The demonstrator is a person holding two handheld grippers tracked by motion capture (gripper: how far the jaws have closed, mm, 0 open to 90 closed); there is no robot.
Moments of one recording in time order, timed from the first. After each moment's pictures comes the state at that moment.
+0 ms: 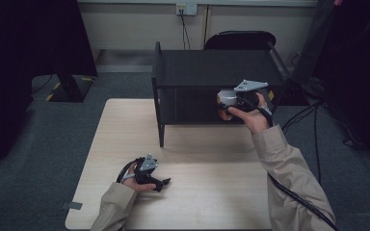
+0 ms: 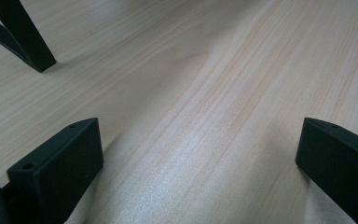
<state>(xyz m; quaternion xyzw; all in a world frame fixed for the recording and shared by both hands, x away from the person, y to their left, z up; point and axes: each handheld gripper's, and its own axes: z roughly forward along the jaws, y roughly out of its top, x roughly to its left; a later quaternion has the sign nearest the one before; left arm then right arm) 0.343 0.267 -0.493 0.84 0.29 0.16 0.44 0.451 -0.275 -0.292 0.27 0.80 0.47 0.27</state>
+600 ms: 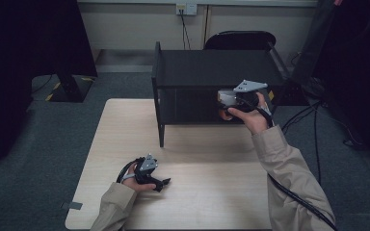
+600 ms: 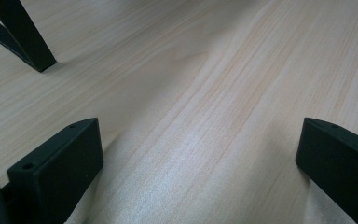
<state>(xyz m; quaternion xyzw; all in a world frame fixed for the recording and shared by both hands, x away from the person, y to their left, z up) 0.343 0.266 -0.493 0.84 0.29 0.16 0.44 0.448 -0.272 -0.294 0.26 0.80 0.46 0.29</state>
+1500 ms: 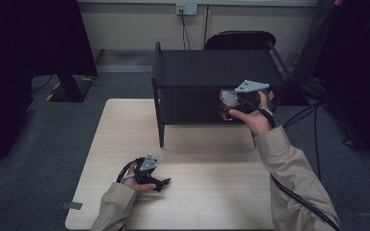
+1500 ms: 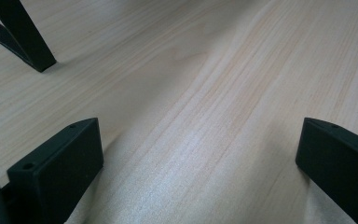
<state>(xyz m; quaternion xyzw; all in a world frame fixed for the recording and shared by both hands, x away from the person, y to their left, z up) 0.343 0.266 -0.493 0.84 0.29 0.16 0.44 0.439 -0.275 -0.292 0.26 0.79 0.46 0.29</state>
